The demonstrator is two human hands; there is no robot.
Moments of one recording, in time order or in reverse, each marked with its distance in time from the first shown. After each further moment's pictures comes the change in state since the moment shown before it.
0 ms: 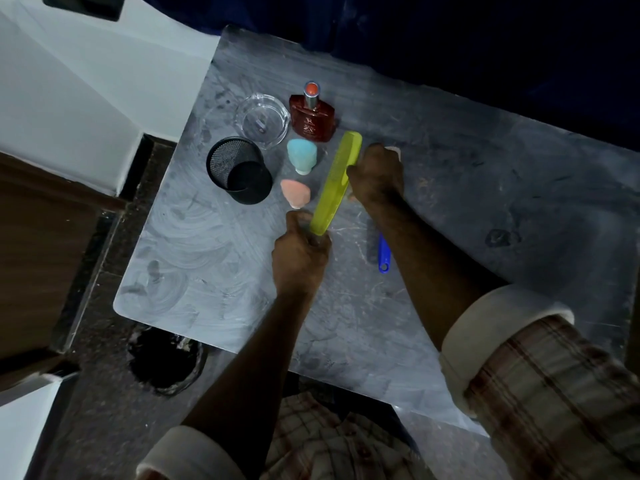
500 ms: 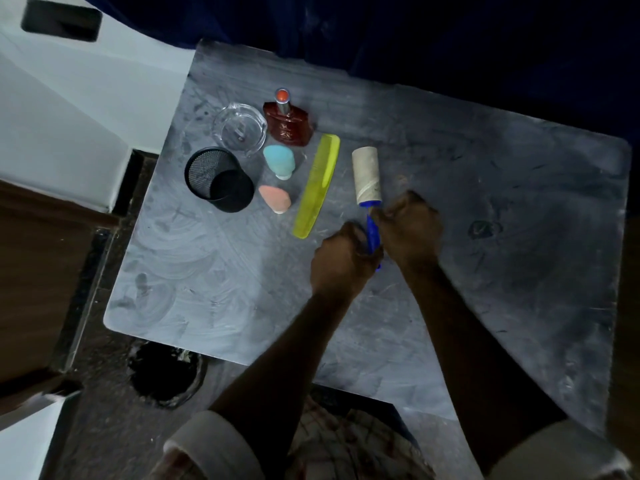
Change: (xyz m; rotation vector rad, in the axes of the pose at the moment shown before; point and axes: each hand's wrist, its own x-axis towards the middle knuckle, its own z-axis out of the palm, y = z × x) left_hand -0.034 0.059 0.046 0.115 -0.337 0.113; right_hand -0.076 0.088 -0.039 0.046 0.085 0.146
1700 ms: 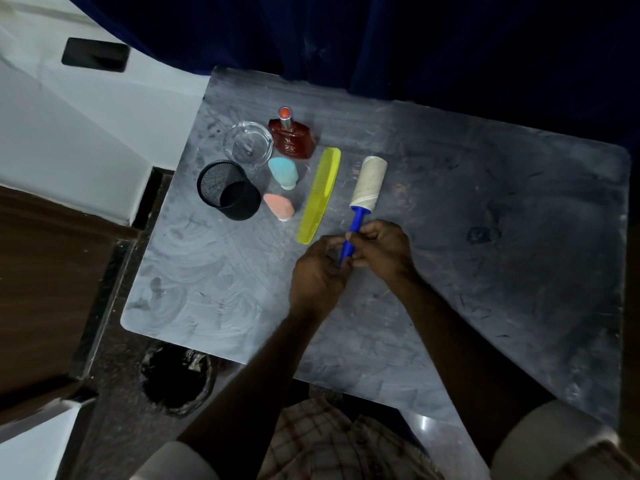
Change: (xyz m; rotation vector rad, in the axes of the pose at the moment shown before) left_hand -0.023 -0.030 -0.029 -0.222 0.089 0.107; right_hand -0.018 0.008 0.041 0.816 -0.430 0.209
